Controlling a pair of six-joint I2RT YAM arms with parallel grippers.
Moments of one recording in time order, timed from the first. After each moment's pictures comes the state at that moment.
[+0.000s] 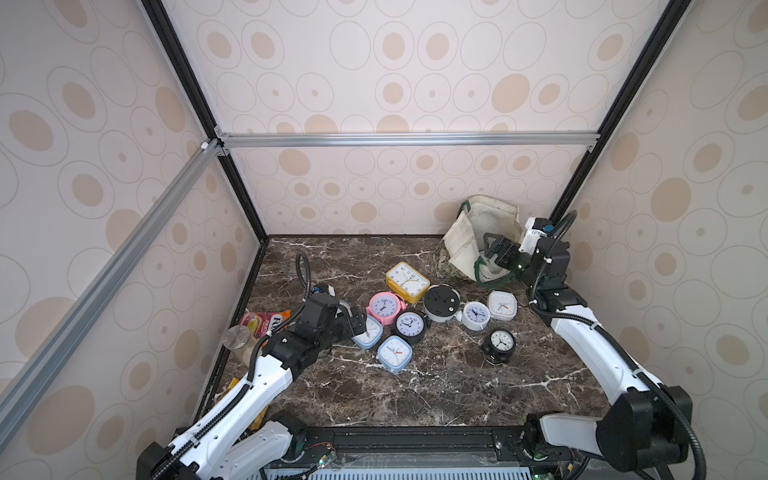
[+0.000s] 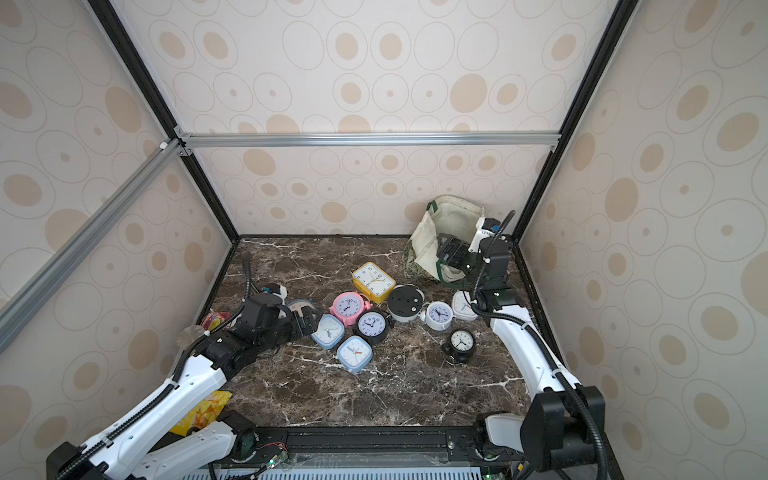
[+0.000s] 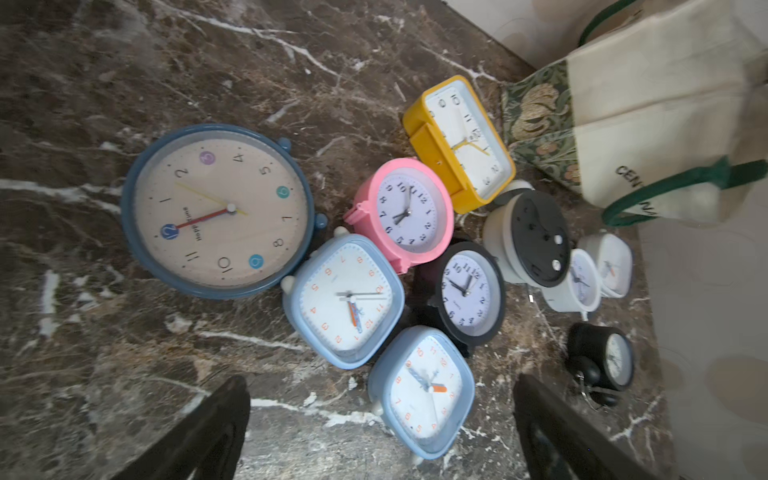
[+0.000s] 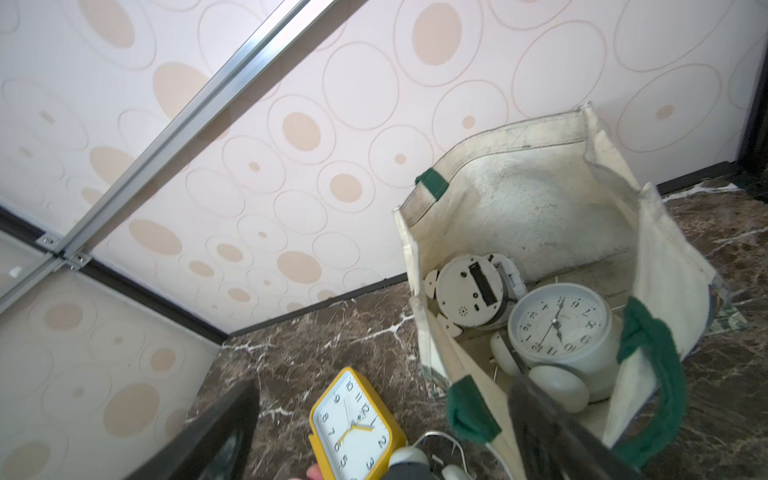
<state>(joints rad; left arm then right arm) -0.49 0.99 0.79 -0.58 -0.08 -0.71 0.14 1.24 1.00 0.03 -0.12 0.52</state>
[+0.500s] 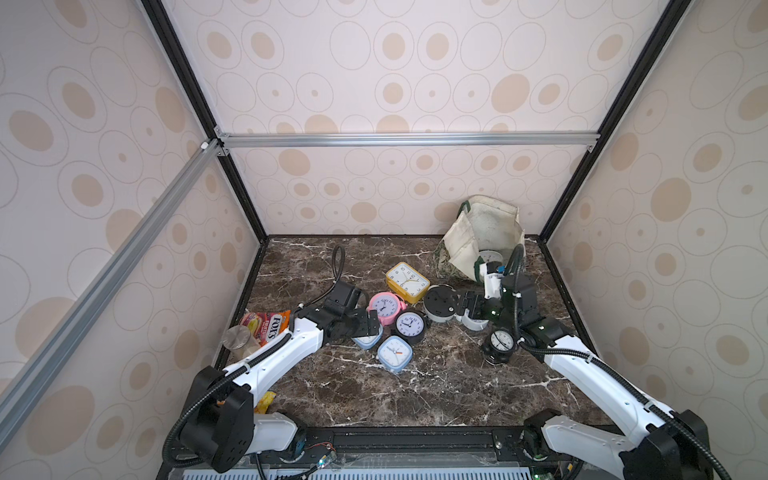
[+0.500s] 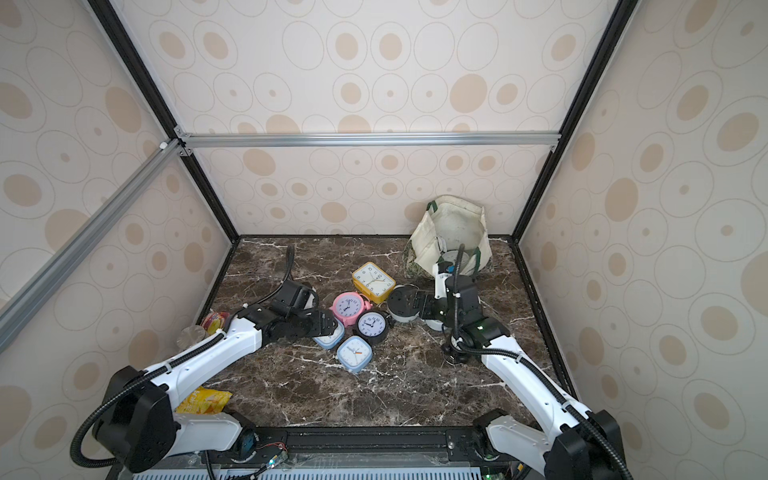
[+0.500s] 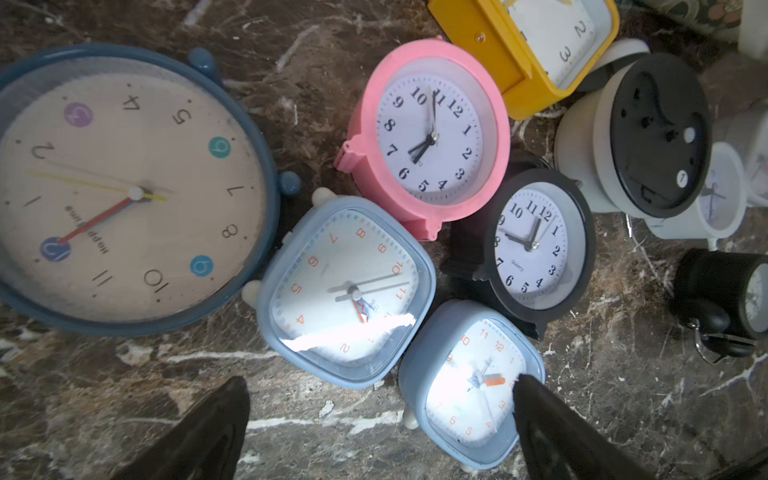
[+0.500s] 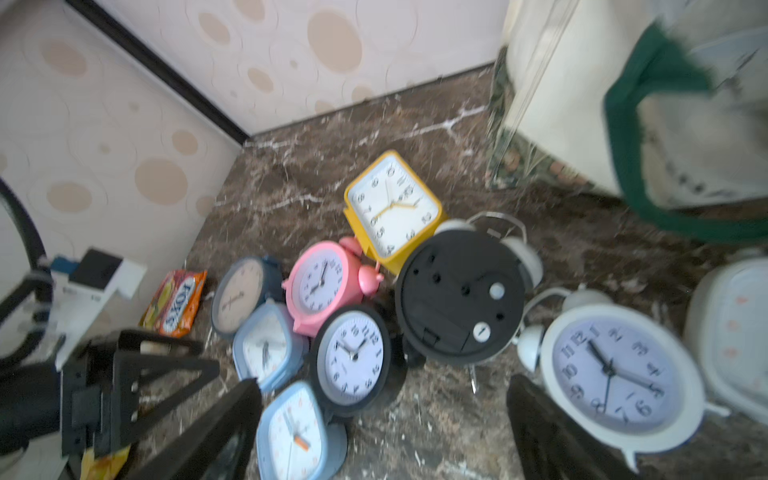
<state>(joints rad) -0.52 1.34 0.90 -0.58 0.07 -0.53 0.44 1.09 0.76 -0.25 -0.19 0.46</state>
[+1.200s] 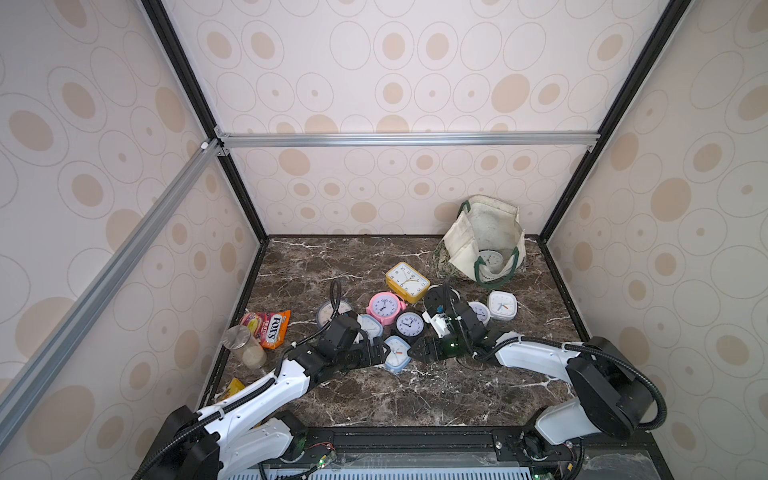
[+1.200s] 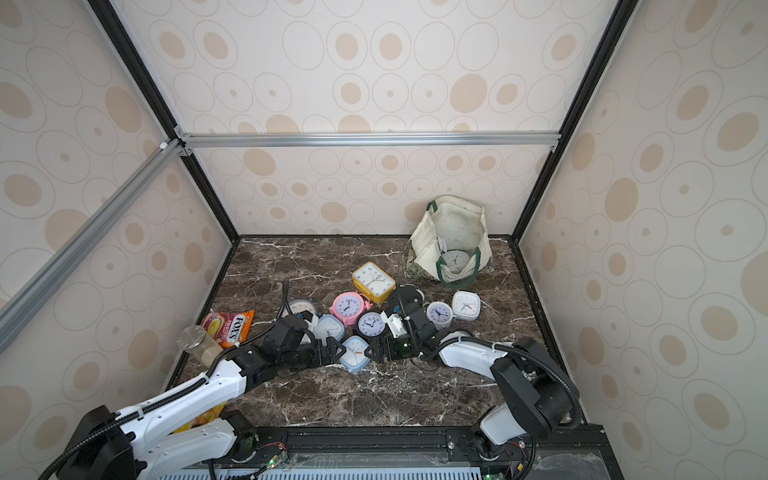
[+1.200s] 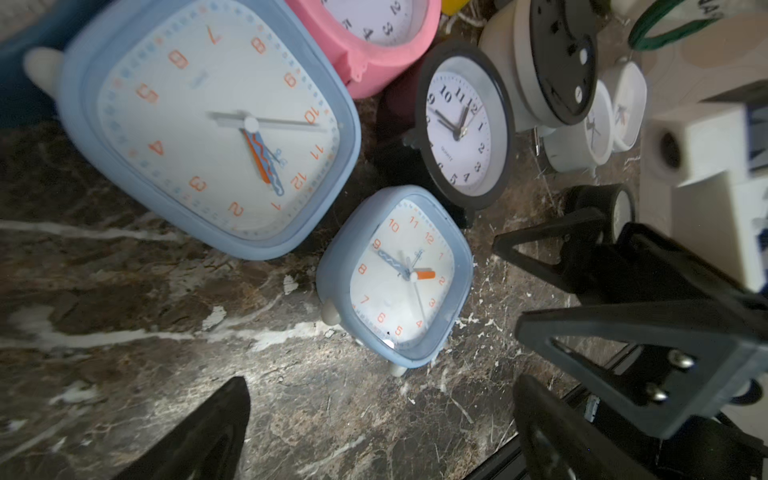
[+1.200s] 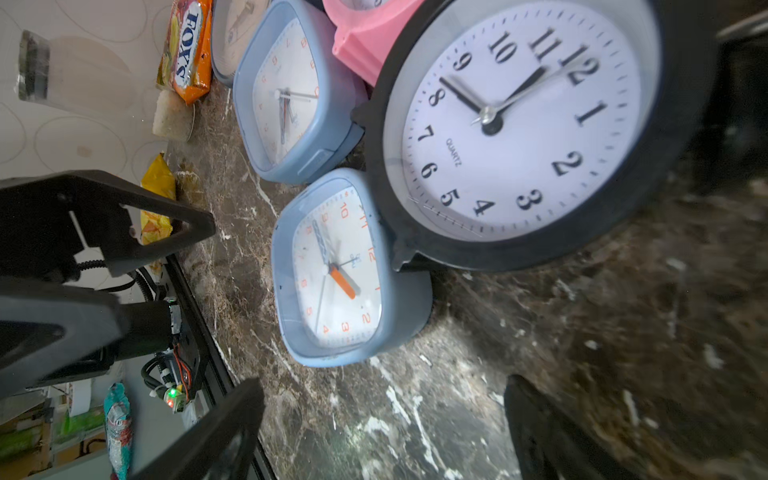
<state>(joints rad) -0.66 1.03 0.55 -0.37 0.15 -0.84 0.67 1.51 0.66 0.00 -0.50 0.50</state>
